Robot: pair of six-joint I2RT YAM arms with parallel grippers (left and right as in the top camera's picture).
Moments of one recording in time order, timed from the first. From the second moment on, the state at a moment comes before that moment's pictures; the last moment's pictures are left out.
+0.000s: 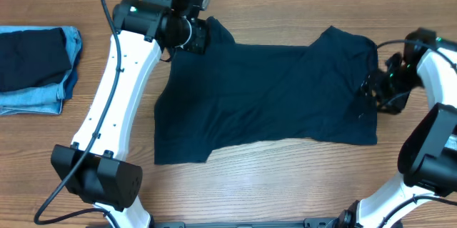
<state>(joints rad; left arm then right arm) -0.28 1.86 1.95 -1.14 0.21 -0.02 -0.35 1.93 1.44 -1.19 -0.18 0.19</state>
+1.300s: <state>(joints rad) -0.29 1.86 1.95 -1.12 0.19 -0.02 -0.44 1.94 1.24 -0.97 -0.41 0.06</state>
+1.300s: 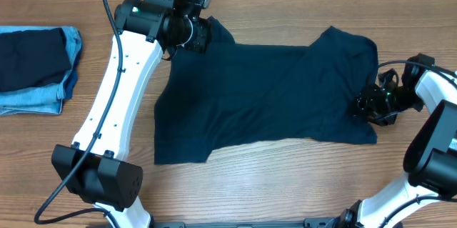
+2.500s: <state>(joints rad) -0.29 1.86 1.95 -1.12 0.19 -0.02 -0.44 1.83 1.18 -0.87 -0.27 0.10</state>
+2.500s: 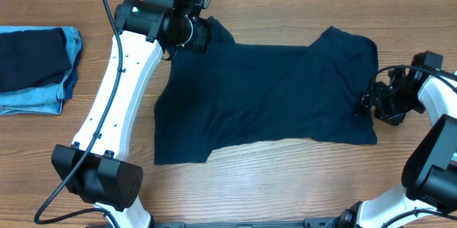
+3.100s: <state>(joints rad) -0.29 1.86 1.95 -1.12 0.19 -0.02 -0.44 1.84 1.18 -1.00 -0.35 0.07</state>
